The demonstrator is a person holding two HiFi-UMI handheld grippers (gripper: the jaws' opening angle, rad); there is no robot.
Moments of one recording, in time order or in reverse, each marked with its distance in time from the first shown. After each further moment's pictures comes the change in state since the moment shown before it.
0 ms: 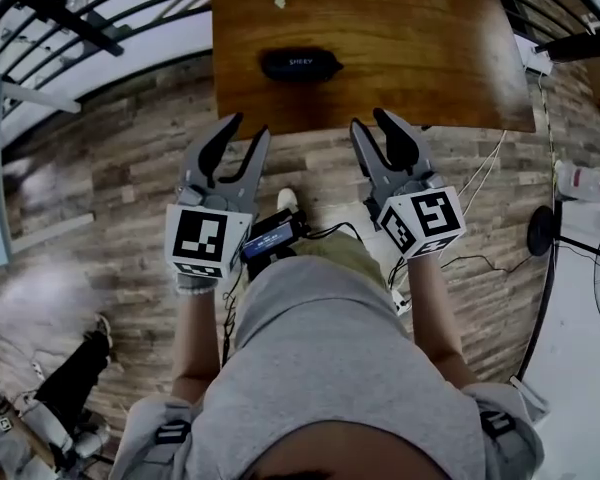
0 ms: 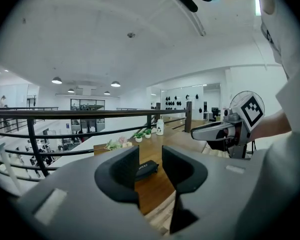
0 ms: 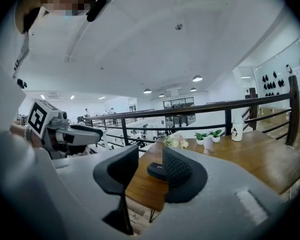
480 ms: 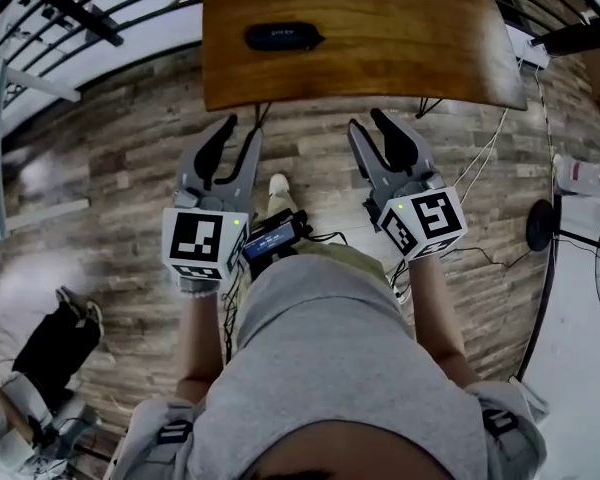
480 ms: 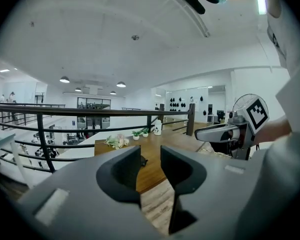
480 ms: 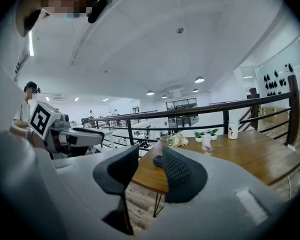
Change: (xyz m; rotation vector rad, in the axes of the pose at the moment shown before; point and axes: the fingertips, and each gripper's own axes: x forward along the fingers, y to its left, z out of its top) left arm -0.047 -0.072 -0.008 -0.052 0.009 0.057; right arm -0.085 0.012 -0.012 -0.002 -0.024 0.042
